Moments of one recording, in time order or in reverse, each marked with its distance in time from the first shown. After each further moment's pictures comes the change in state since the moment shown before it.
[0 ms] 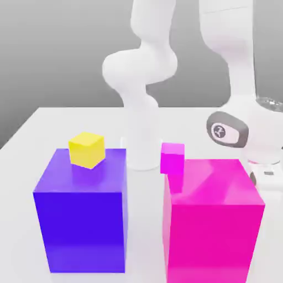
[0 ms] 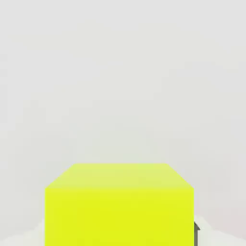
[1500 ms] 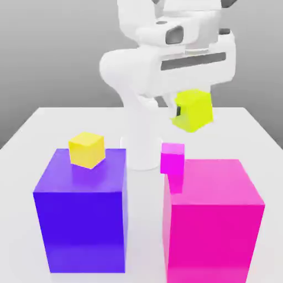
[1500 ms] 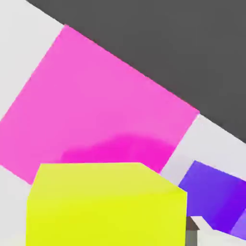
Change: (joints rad) arm -0.449 -0.780 -0.115 0.159 0.150 -0.929 0.404
